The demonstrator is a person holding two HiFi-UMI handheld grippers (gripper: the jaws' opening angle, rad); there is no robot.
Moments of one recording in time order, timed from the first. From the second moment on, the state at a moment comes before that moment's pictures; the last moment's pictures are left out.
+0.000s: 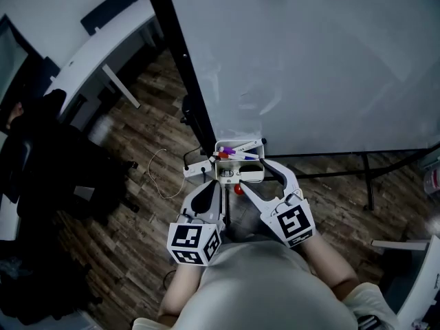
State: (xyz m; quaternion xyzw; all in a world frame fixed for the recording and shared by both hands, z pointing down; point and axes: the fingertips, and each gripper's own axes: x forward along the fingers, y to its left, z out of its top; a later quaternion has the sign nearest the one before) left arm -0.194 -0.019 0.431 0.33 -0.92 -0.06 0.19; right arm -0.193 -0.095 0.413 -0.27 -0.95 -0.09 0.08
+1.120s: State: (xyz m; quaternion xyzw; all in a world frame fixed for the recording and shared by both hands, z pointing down) left arm -0.186 -0.022 0.430 0.33 -0.92 -0.06 0.19; right arm -0.193 -0.087 0.411 -0.26 -0.96 -0.09 0.08
